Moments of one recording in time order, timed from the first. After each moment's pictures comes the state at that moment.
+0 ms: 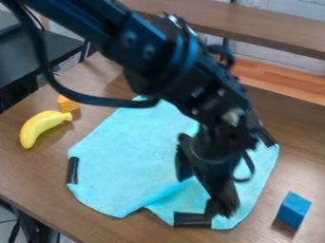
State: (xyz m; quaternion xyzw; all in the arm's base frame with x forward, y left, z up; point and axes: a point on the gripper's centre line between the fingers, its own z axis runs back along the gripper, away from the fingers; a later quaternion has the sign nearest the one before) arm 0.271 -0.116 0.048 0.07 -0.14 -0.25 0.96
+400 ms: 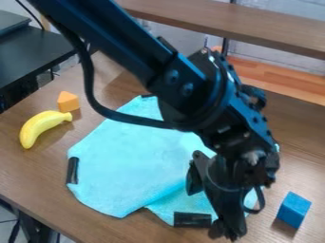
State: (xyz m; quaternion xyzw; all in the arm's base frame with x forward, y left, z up) arm 0.269 -0.128 0.024 0.12 -0.12 -0.30 0.94
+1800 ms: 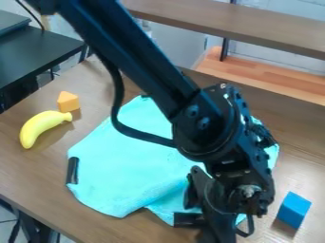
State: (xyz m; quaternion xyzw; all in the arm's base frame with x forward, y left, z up) arm 0.266 -0.122 -0.006 0.15 -0.10 -0.31 0.93
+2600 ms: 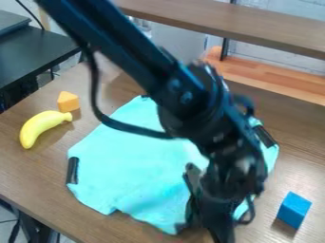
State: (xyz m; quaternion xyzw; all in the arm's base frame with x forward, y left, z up) arm 0.262 -0.122 0.013 0.09 -0.09 -0.31 0.94
